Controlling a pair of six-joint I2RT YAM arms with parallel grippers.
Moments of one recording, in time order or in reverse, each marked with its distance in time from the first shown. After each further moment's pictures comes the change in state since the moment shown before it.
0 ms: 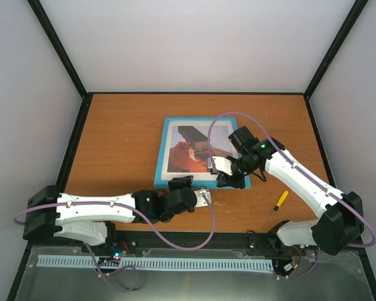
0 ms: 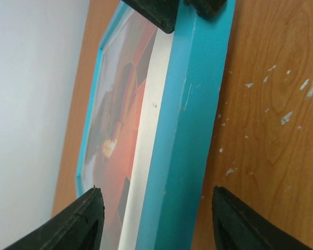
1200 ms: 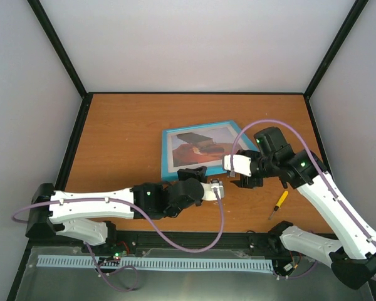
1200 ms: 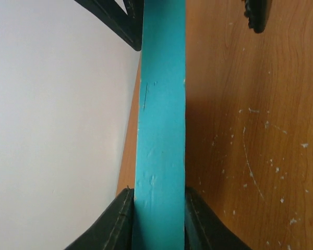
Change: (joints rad) left arm -0.048 0.040 0.259 -0.022 -0.089 0.196; right arm 0.002 -0.308 0.099 -0.061 0.196 -0.096
